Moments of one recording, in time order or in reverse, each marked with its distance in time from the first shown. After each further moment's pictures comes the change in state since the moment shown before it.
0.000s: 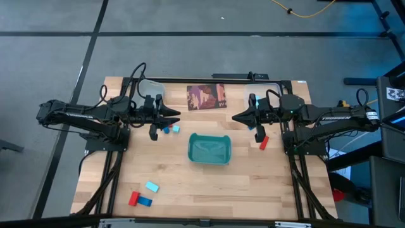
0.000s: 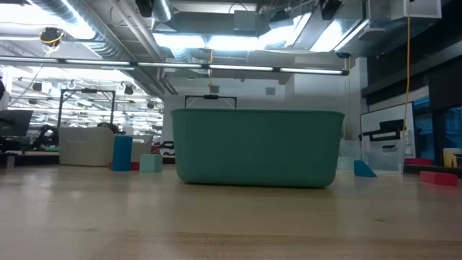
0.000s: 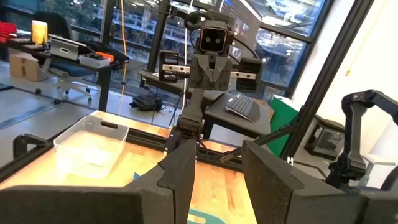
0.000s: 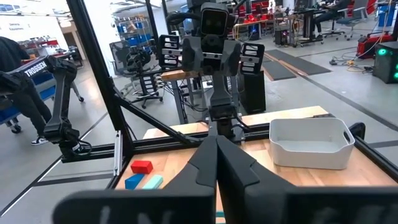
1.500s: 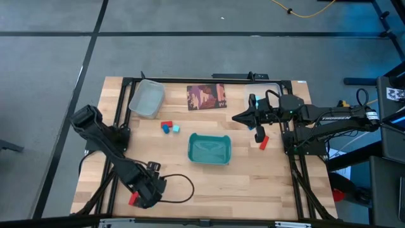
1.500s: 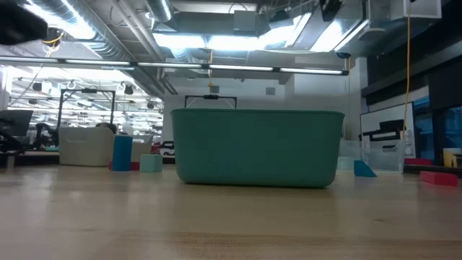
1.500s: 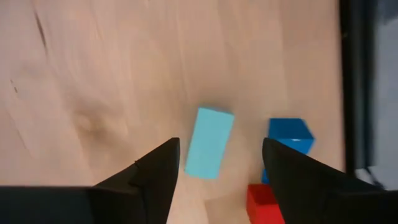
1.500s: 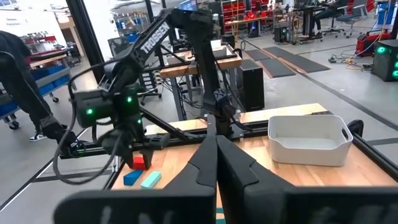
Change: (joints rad) left arm -0.777 0.806 0.468 -1.116 0.025 -0.320; right arm 0.000 0.000 0.000 -0.022 0.001 -0.010
